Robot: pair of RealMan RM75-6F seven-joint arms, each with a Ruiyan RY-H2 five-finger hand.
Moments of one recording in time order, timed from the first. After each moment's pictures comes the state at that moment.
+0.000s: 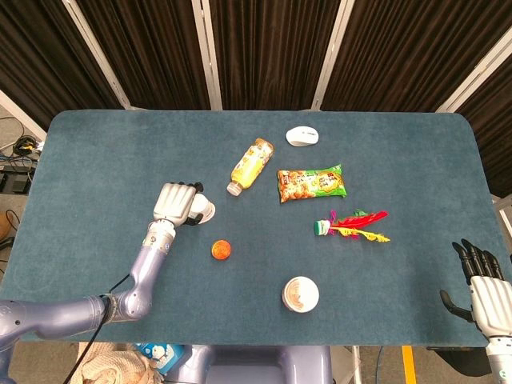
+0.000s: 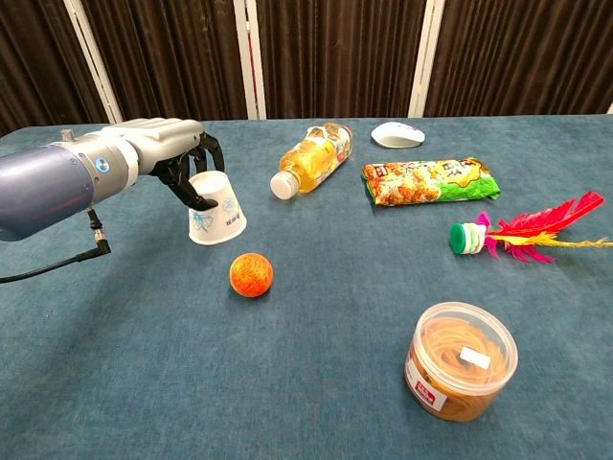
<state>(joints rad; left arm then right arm) -0.92 -1.67 -0.27 -1.38 0.68 1.00 0.70 0.03 -1.07 0.03 -1.63 -1.45 1.42 0.06</state>
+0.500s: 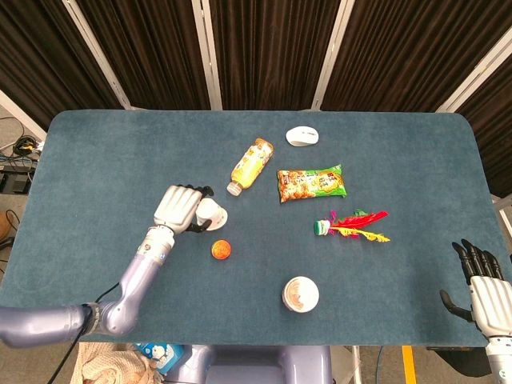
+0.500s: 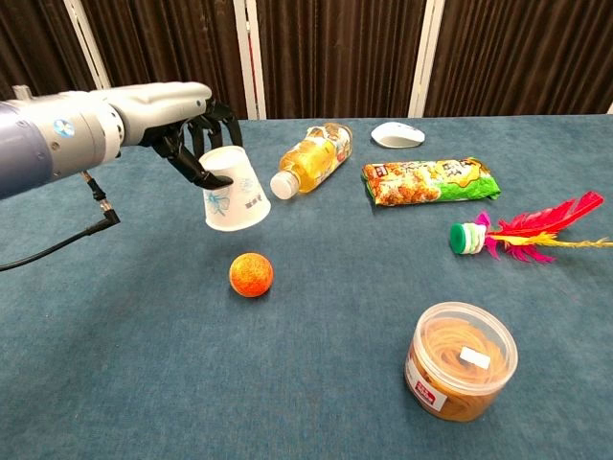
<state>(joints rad) -0.89 -1.51 -0.26 -1.70 0.78 1.05 0.65 0.03 -1.07 0.03 -1.64 -1.45 1.42 0.05</state>
